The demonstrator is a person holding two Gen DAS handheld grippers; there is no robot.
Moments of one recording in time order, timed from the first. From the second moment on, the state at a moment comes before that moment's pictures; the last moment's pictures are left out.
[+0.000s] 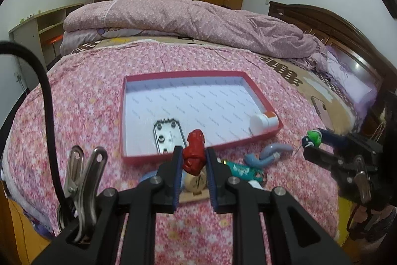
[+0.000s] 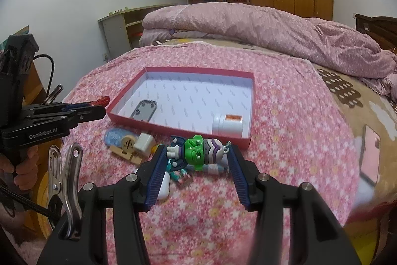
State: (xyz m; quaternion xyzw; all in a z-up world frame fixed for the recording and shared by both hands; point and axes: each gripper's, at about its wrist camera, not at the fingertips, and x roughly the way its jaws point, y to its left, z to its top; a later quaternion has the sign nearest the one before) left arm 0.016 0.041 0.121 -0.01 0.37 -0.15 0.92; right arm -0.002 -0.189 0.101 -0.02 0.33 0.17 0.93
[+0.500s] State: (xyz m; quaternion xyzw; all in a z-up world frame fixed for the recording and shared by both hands) left arm 0.076 0.032 0.118 -0.02 0.38 -0.15 0.91; right arm 0.059 -0.183 0.109 -0.01 0.34 0.17 0.92
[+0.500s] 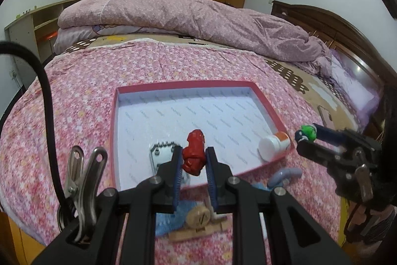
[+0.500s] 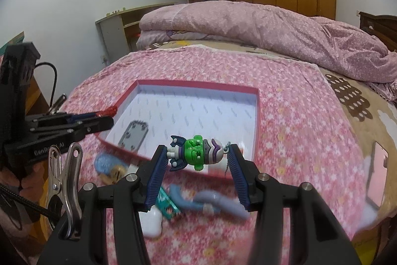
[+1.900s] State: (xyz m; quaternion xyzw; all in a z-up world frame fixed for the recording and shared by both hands) left arm 0.197 0.010 0.060 -0.01 0.44 -0.12 0.89; right arm 0.199 -0.179 0.052 0.02 0.42 0.13 0.90
